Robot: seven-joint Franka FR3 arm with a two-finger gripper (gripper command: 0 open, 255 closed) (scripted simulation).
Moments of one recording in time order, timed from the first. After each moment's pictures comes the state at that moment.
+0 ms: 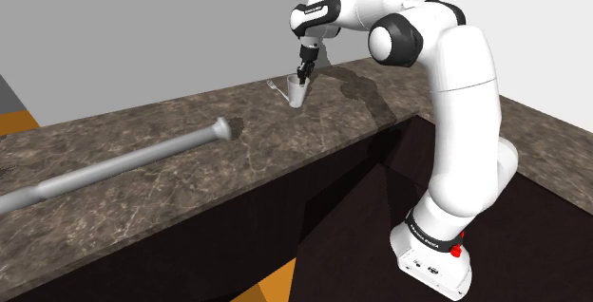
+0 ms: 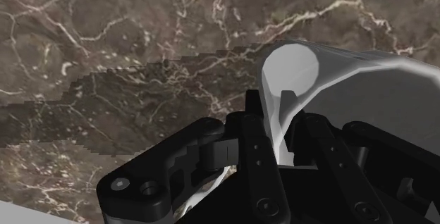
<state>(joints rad) -0.15 0.61 -0.27 -1.39 0.28 1.94 -0.75</state>
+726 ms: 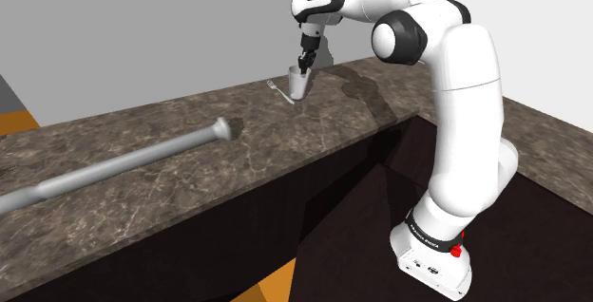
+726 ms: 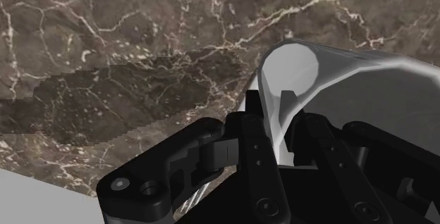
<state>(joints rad) -0.15 0.58 -0.27 -1.31 0.27 1.84 -0.74</state>
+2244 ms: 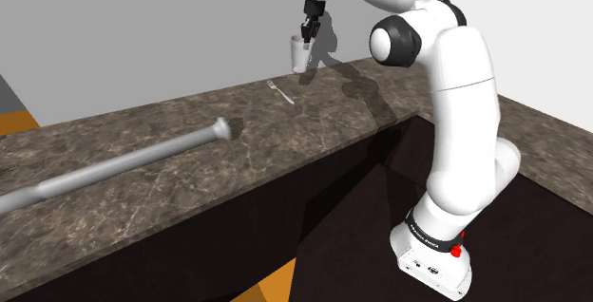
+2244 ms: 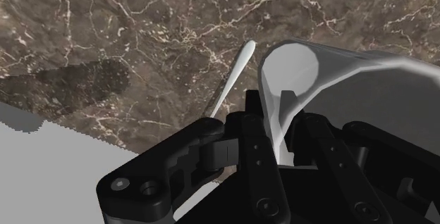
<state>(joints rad) -0.20 0.63 -0.27 -0.91 0.27 1.49 -0.69</state>
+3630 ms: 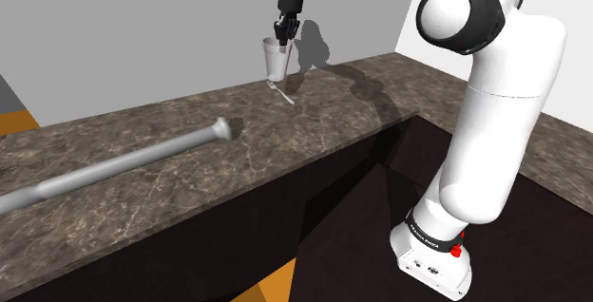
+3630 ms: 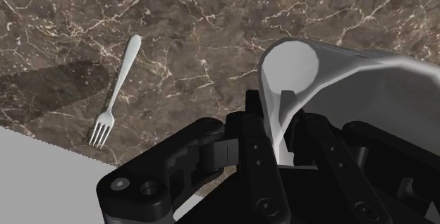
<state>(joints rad) 0.08 0.24 -0.22 -1.42 0.17 1.64 -0.43</state>
